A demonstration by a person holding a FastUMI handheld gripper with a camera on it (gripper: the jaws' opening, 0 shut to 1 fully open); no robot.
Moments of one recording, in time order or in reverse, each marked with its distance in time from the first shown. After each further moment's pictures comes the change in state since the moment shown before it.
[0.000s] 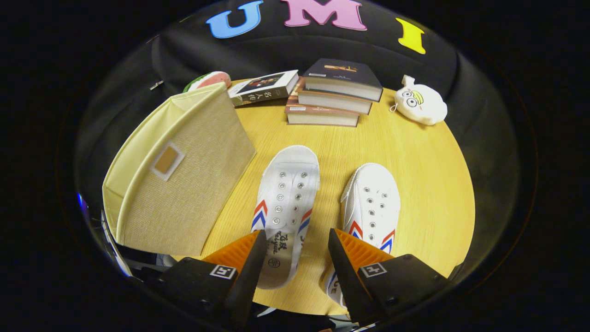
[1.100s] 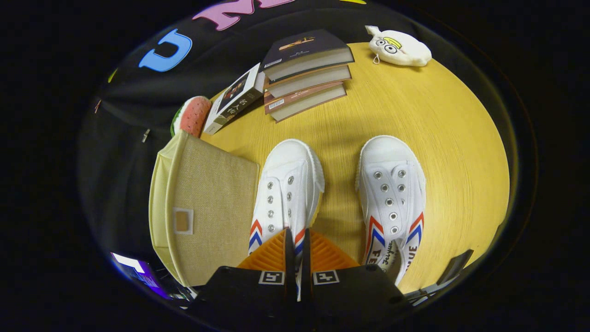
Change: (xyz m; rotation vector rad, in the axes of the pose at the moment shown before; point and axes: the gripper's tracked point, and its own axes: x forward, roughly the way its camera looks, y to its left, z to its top) arm -0.028 0.018 0.024 0.368 0.128 0.197
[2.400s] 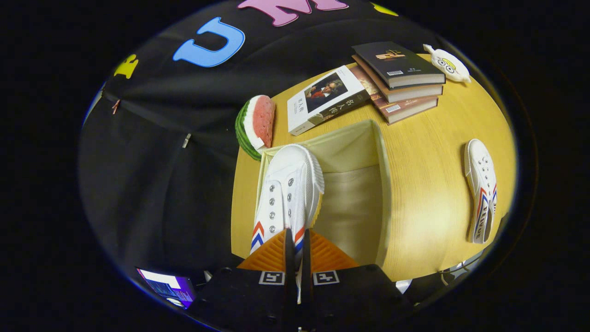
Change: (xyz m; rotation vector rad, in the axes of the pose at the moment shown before) arm 0.022 0.240 -0.011 0.068 -0.029 0.150
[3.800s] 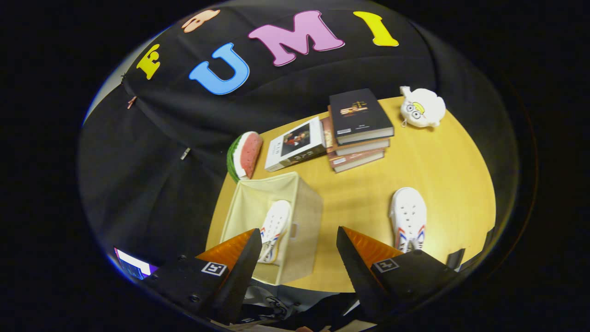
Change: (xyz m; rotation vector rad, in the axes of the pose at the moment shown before) arm -0.165 -0.130 0.069 -0.196 -0.231 -0.126
